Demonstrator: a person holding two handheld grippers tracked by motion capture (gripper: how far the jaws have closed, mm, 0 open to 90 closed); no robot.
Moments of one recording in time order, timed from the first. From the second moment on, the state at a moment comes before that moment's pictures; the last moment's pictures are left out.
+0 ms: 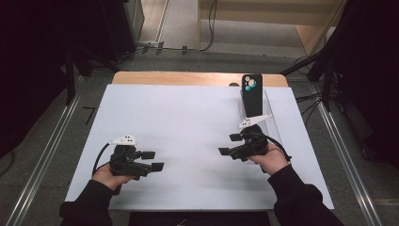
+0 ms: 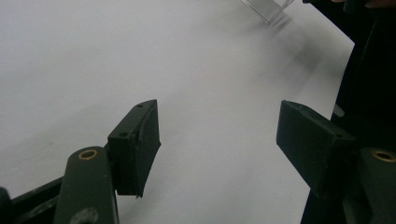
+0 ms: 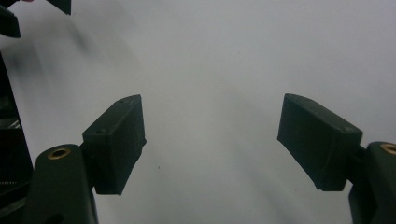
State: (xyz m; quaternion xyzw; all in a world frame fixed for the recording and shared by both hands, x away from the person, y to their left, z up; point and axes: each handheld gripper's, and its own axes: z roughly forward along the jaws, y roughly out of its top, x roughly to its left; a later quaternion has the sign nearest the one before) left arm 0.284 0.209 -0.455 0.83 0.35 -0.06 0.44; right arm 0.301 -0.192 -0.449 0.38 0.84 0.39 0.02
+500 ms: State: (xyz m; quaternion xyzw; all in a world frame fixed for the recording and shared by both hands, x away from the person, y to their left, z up) left arm 0.280 0.207 -0.454 0.83 0.34 -0.06 0.44; right arm 0.277 -0.210 -0.462 0.37 0.85 0.38 0.00
